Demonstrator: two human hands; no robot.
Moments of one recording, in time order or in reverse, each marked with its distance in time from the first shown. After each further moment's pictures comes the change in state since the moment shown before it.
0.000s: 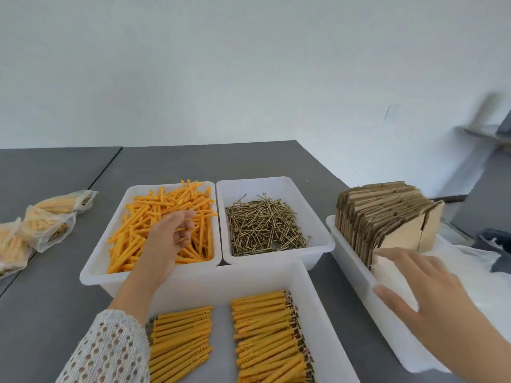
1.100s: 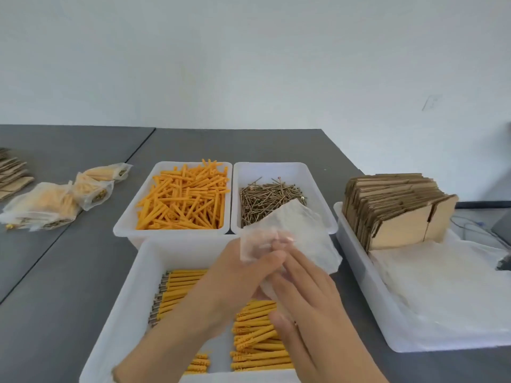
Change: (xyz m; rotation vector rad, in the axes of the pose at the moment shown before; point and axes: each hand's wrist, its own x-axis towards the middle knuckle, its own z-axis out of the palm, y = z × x) left_hand -0.189 0.066 0.115 0.134 -0.459 -0.096; right_hand -0.051 -0.088 0.029 0.403 0.143 -0.600
